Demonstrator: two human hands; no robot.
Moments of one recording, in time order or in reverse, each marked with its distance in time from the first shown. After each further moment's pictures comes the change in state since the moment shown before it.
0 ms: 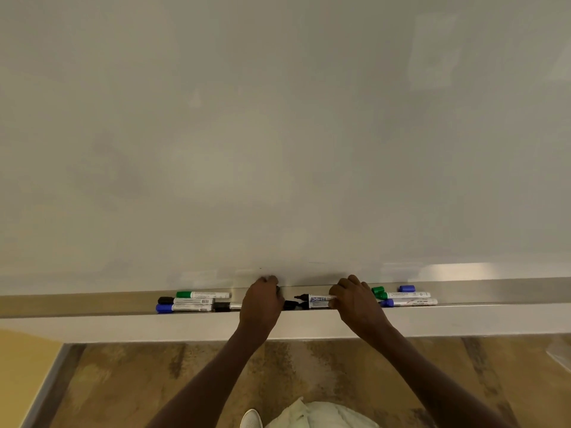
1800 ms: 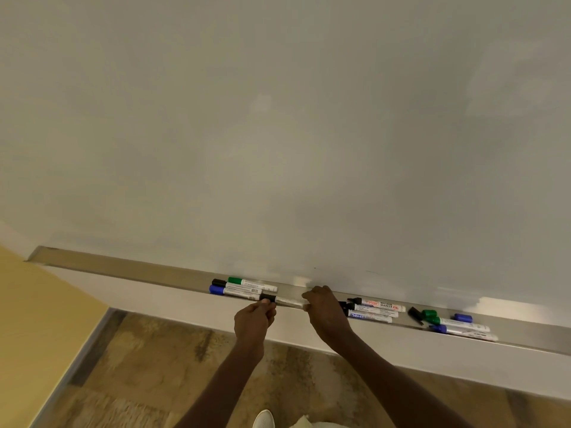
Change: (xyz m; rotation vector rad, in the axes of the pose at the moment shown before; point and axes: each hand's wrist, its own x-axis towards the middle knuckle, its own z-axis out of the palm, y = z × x) left_hand -0.065 -0.068 -0.050 -1.291 0.307 -1.019; right_hand 0.052 -0.145 0.038 0.267 0.006 -0.066
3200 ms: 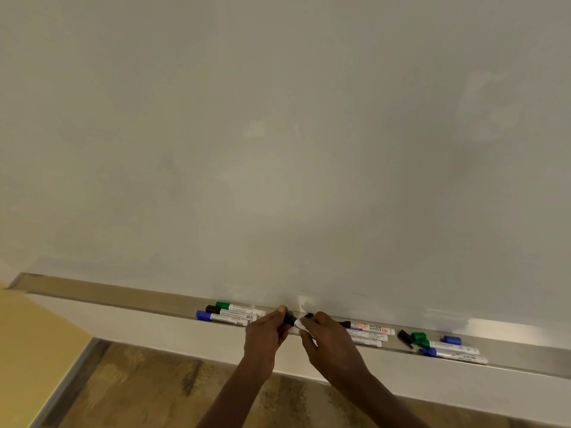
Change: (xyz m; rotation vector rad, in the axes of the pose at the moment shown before) left_hand -0.028 0.013 0.042 -0.122 -0.262 -0.046; right_hand -0.041 -0.010 -0.057 0.041 0.151 -0.118
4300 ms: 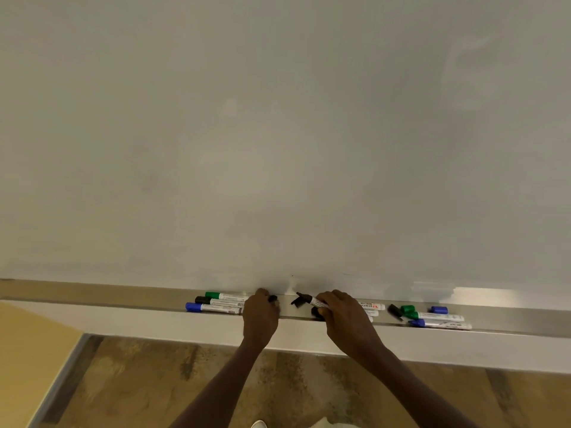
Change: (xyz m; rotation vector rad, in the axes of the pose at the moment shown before) left_hand 0.059 -0.015 0.000 1.243 0.106 0.520; right_hand -0.002 0.041 -0.015 0.011 -0.031 0.161
